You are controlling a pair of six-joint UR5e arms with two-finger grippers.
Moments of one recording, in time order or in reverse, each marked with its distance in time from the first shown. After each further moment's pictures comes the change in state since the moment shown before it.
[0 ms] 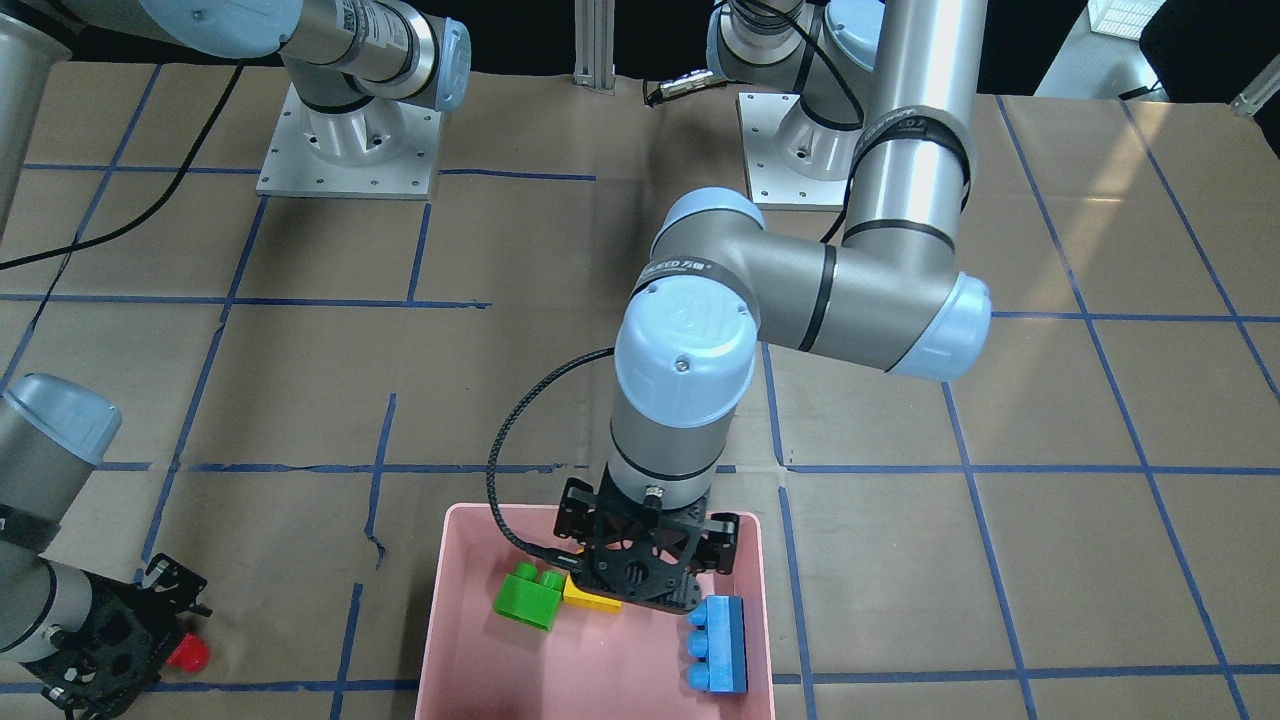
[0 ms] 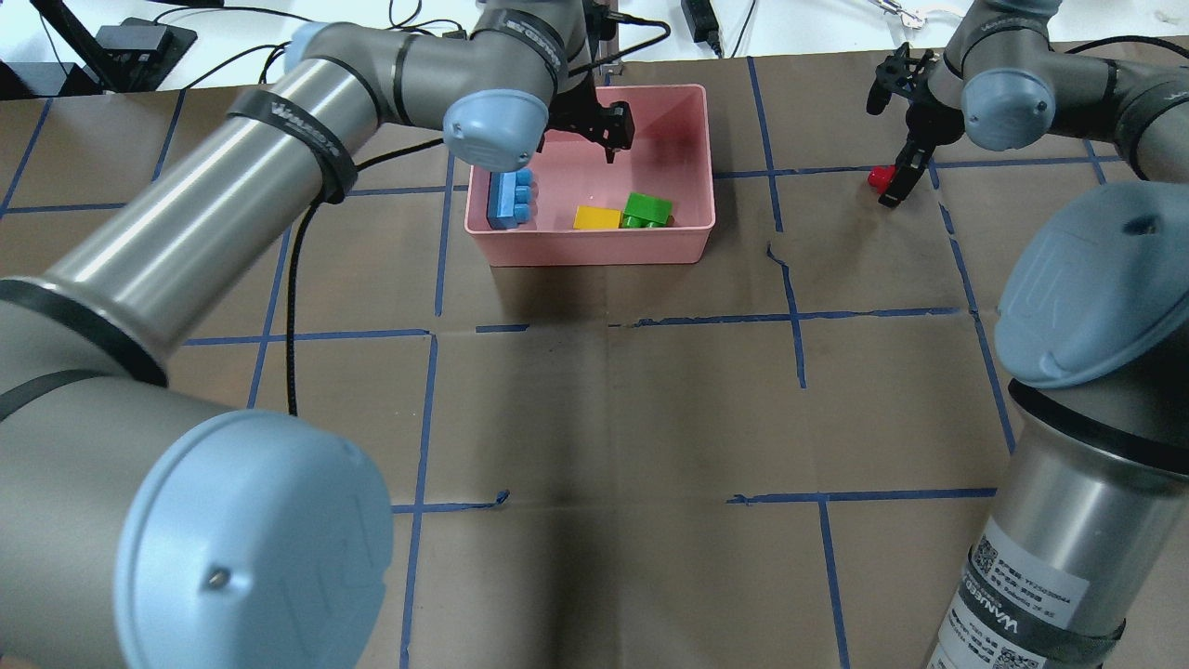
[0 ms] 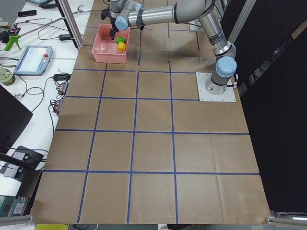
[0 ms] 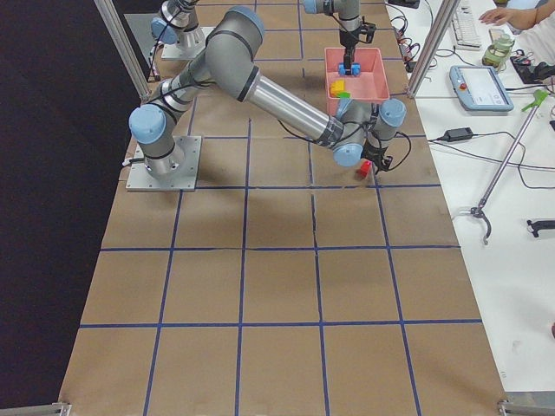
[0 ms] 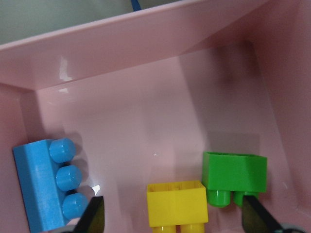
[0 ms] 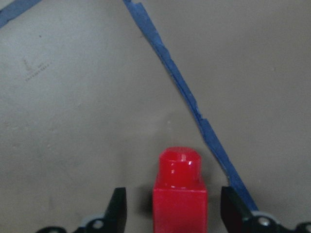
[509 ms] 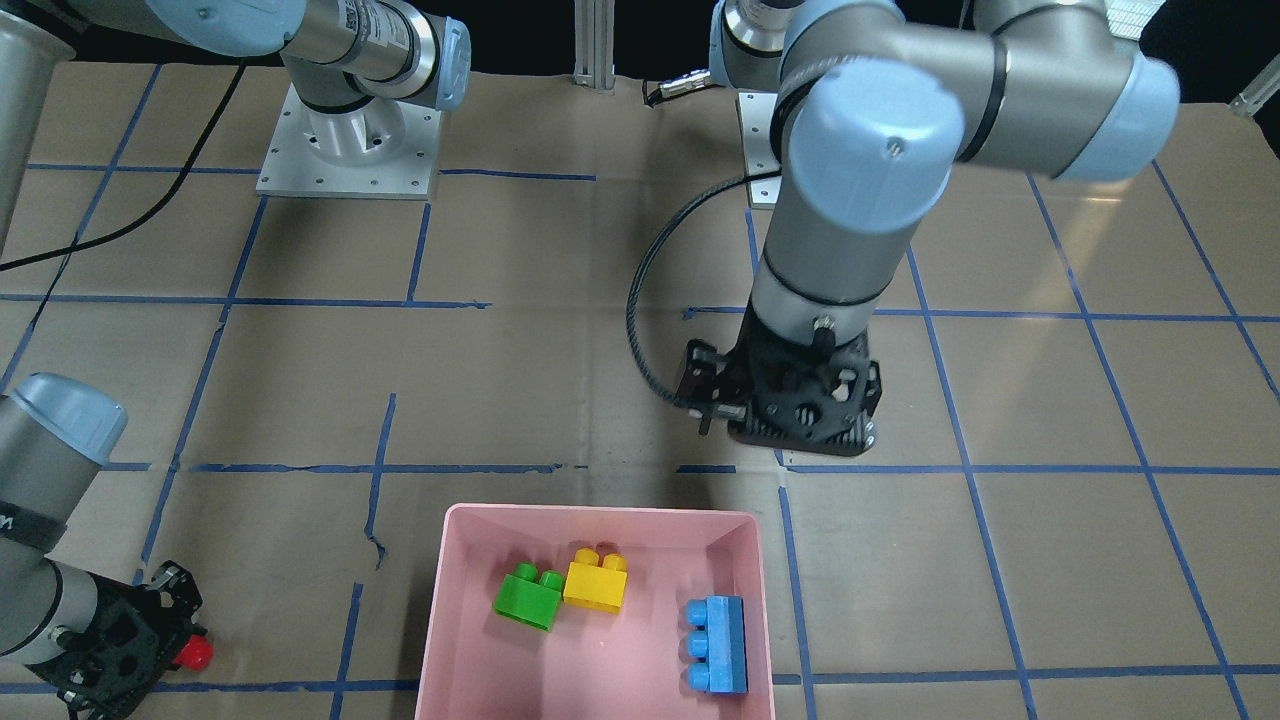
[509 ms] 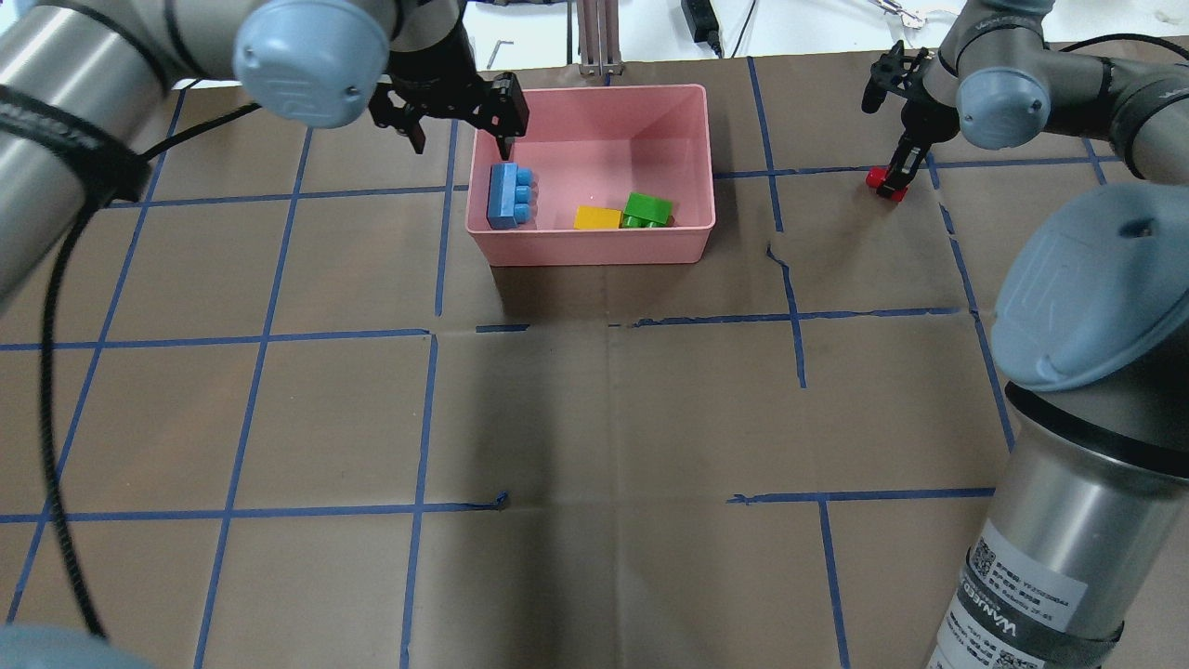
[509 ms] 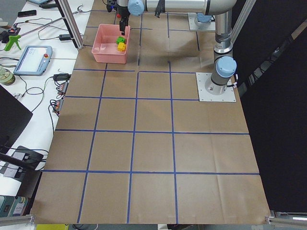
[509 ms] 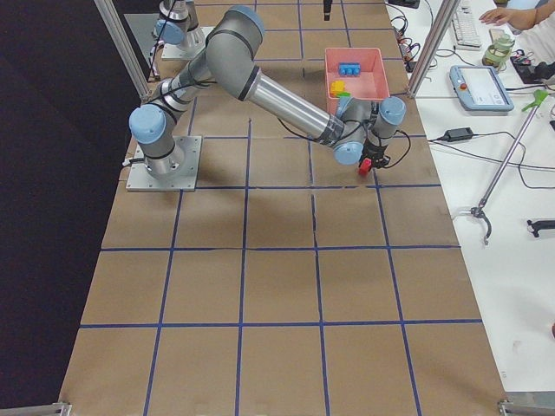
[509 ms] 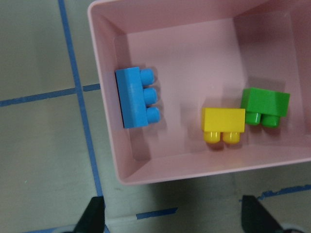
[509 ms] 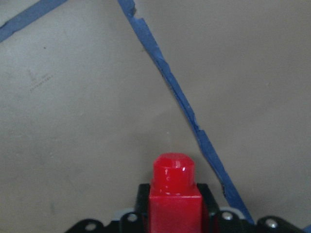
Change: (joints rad) left arm 0.117 0.317 -0.201 -0.212 0.005 0.005; right arm 0.011 -0.007 -0.010 -0.005 -0.001 -0.003
